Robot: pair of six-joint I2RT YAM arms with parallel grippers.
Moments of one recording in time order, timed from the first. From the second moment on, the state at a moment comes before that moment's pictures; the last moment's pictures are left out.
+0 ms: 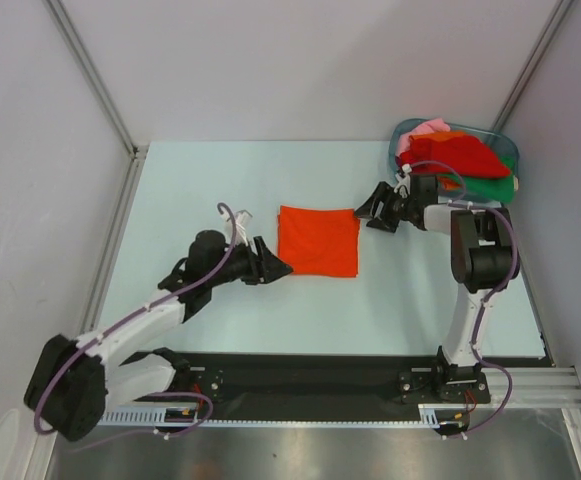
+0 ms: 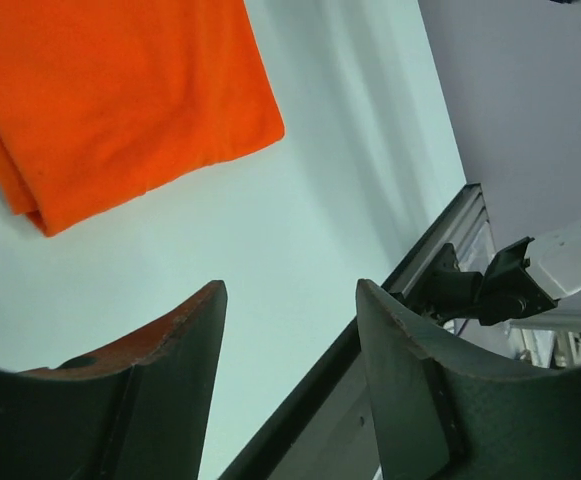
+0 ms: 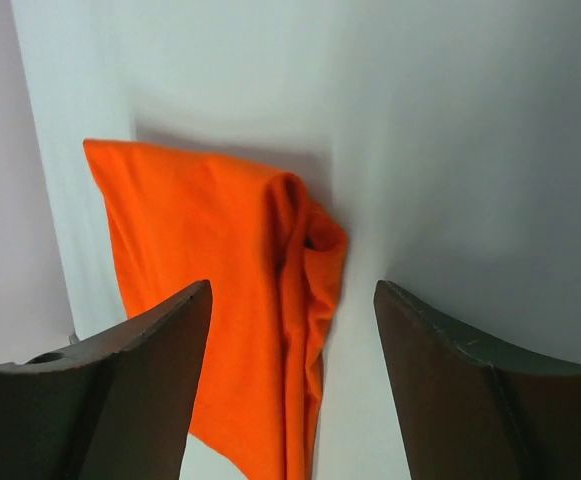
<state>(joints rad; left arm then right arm) -0.53 1.13 0.53 0.18 0.45 -0.72 0.07 1.99 1.16 0.11 -0.63 0.57</state>
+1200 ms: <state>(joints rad) -0.34 0.73 0.56 -0.23 0.53 -0.52 -0.03 1.61 0.78 -0.12 -0.20 0.87</state>
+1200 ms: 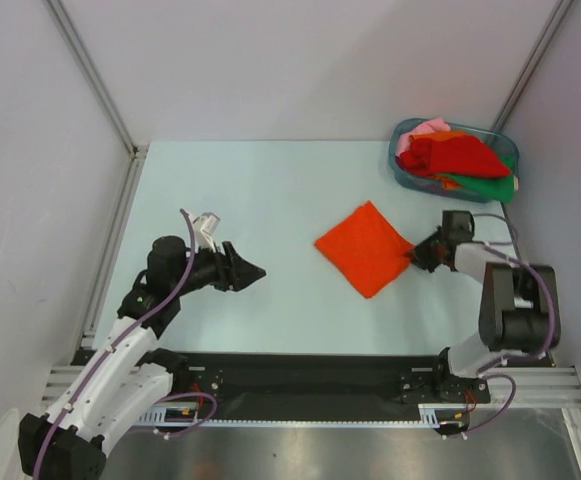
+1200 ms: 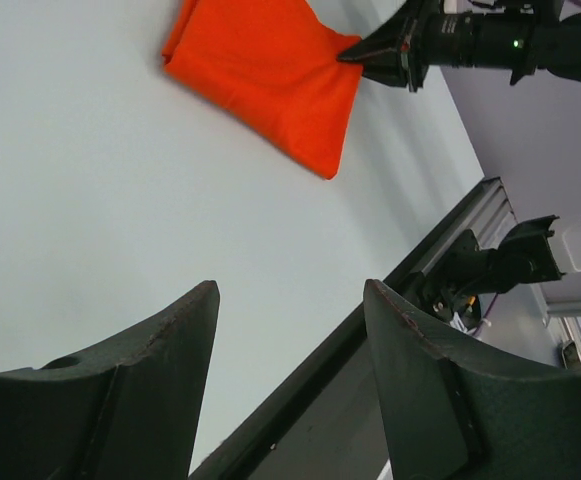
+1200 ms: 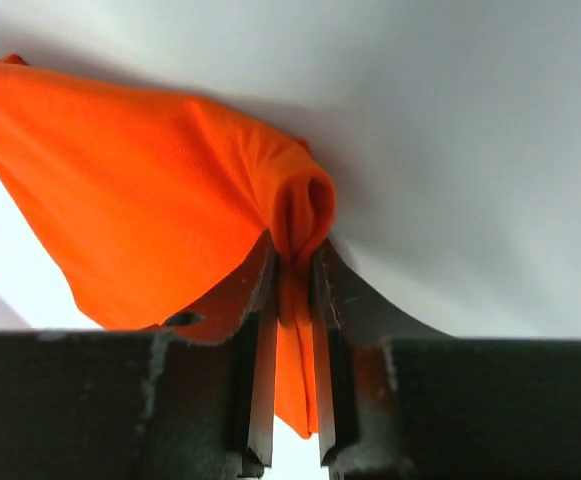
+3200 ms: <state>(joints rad) -0.34 0.57 0.44 -0.11 0.87 -0.67 -0.01 0.82 0.96 -0.68 0.47 0.75</state>
